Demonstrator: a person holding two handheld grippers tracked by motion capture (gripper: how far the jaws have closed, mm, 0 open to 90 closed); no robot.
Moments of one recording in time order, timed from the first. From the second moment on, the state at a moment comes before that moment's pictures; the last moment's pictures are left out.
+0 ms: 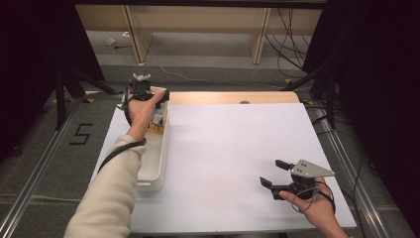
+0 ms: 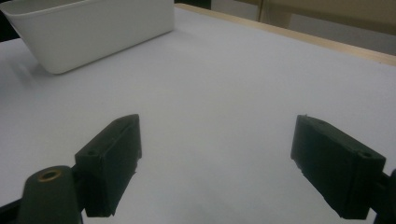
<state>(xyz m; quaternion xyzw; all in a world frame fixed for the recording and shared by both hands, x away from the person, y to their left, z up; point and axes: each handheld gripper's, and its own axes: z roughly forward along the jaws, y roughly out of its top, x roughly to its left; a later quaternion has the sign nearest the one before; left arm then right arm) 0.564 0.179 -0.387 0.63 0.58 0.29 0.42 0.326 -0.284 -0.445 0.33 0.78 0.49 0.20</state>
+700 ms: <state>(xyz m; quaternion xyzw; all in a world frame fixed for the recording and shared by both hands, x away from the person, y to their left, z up) 0.568 0.178 -0.393 0.63 0.59 0.29 0.41 0.326 -0.285 -0.445 0.33 0.78 0.49 0.19</state>
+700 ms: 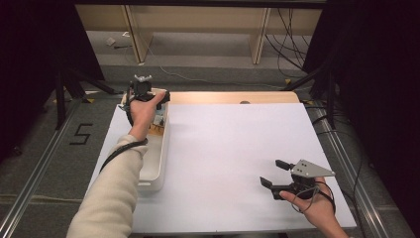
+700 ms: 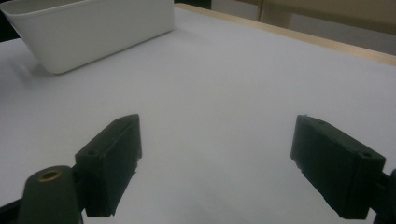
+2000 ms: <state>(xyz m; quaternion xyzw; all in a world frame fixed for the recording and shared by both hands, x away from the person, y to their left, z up) 0.573 0.178 -0.398 0.63 0.59 0.29 0.41 0.325 -0.284 -0.444 0.33 0.78 0.50 0.20</state>
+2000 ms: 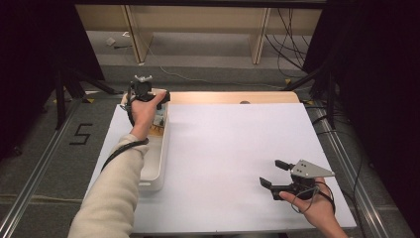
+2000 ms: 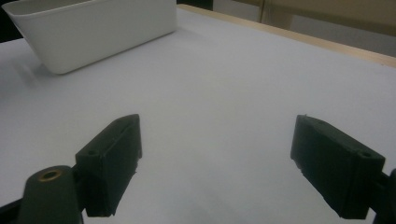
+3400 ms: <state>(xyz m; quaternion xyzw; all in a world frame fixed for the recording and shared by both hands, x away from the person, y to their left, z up) 0.572 0.181 -0.400 0.65 0.59 0.29 0.39 0.325 -0.283 -0.444 0.33 0.78 0.49 0.19</state>
